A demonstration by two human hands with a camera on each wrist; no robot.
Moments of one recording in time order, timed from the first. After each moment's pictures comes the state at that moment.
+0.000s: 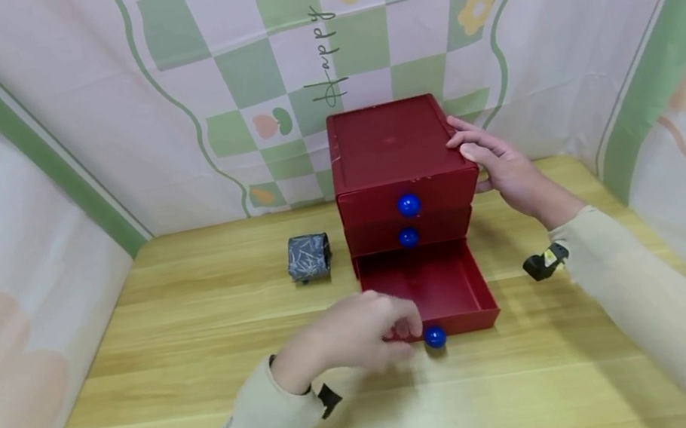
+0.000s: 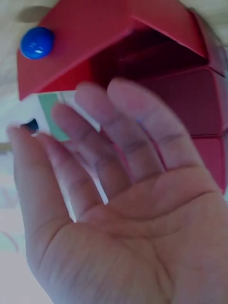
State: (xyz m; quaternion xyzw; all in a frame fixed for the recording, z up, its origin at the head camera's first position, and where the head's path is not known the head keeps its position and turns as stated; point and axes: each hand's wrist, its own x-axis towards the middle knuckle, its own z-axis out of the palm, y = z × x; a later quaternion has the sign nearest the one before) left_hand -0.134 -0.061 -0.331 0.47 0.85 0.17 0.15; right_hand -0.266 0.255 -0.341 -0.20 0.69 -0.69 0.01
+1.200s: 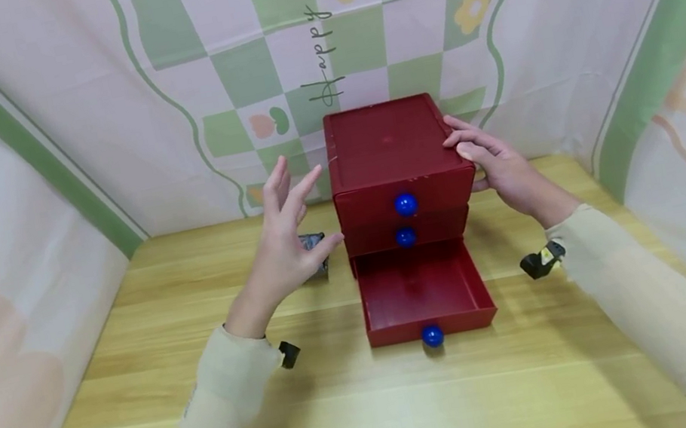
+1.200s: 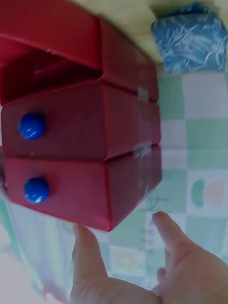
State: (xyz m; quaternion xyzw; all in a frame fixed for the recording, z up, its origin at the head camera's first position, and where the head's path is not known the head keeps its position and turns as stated) left_hand -0.209 -0.113 -0.321 0.39 0.78 0.42 -0.23; right_hand -0.267 0.255 -0.340 -0.20 0.70 -0.69 0.00
